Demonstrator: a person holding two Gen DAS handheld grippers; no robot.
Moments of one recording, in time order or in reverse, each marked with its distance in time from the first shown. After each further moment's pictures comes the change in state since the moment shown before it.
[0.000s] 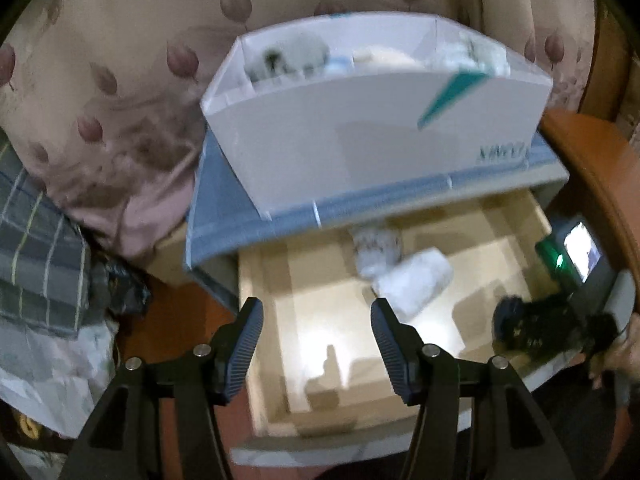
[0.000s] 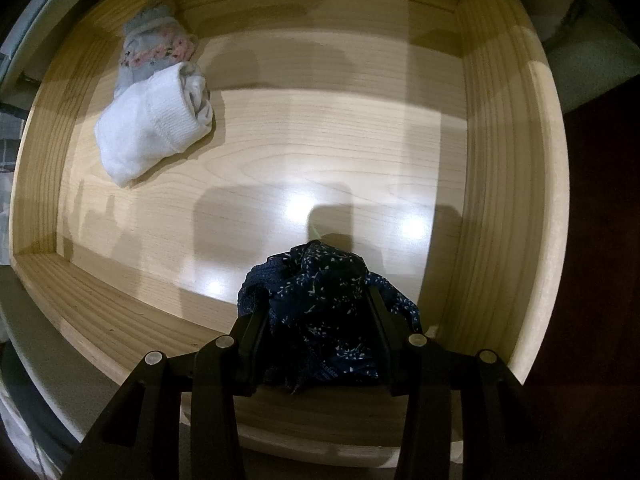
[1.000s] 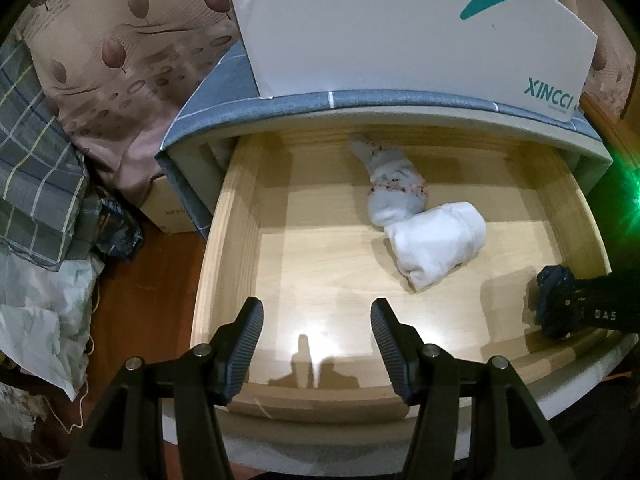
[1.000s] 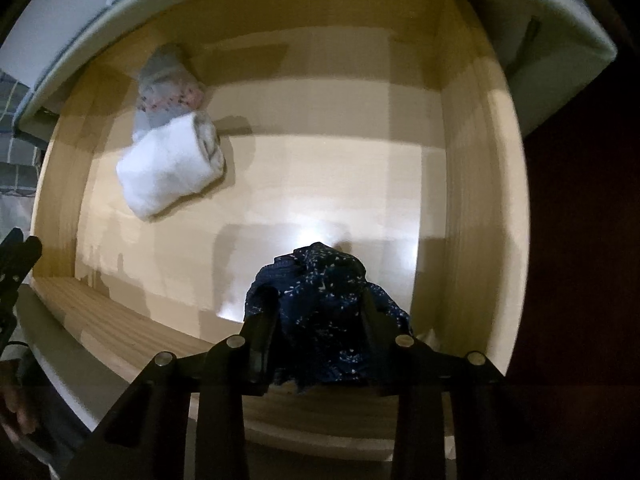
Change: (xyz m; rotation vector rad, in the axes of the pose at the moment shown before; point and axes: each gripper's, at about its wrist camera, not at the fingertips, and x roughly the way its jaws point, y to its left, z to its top) left arm 0.060 -0.006 -0.058 -0.172 0.028 0.041; right arm -0.030 -0.005 0.001 0.029 -0.145 0.036
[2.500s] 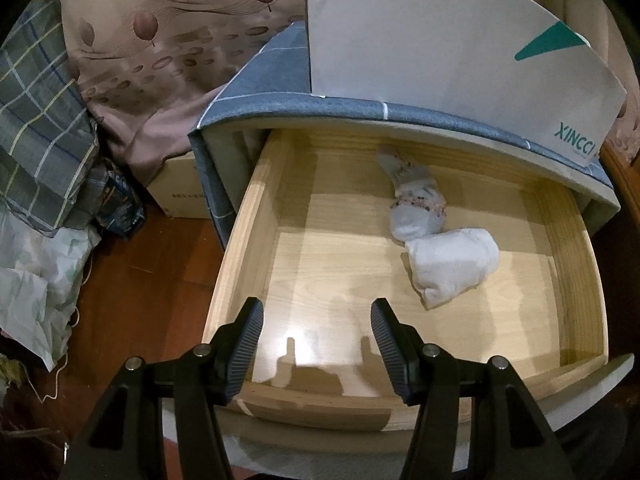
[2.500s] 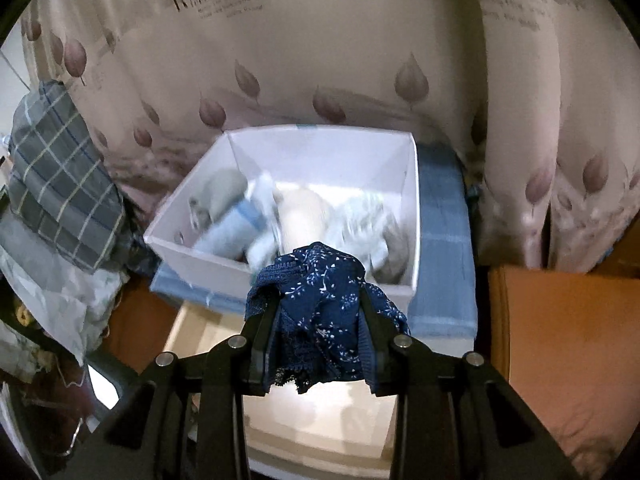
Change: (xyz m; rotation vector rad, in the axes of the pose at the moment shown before) left arm 0.001 0.026 -0.002 -0.145 -0.021 -0.022; right arm -0.256 0.061 0.074 -0.123 -0.525 0.030
